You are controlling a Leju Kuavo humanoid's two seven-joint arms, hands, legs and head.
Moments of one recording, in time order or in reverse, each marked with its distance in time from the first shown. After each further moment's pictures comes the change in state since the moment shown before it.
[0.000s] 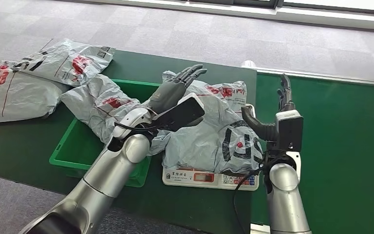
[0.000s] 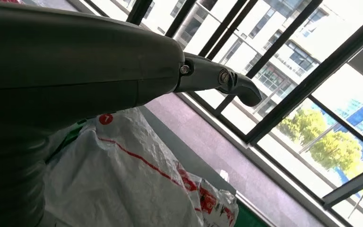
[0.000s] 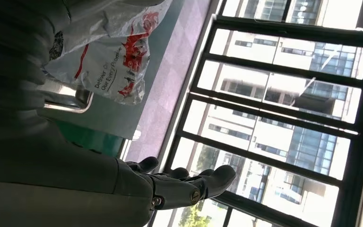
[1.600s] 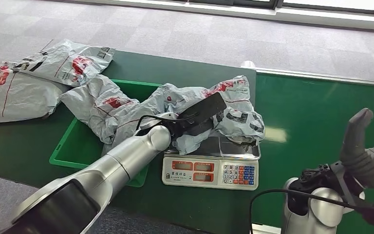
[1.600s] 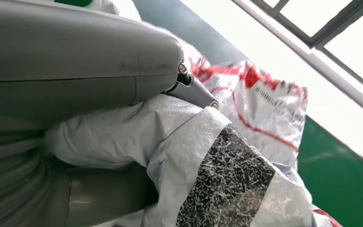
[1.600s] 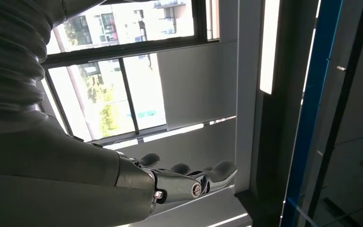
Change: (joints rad) left arm -0.291 -0.083 -0.336 0.594 0.578 -0.012 0.048; right arm 0.121 0.140 -0.134 -0.494 -0.148 -0.417 -0.354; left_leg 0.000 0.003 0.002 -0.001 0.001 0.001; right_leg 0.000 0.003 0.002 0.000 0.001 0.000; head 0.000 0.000
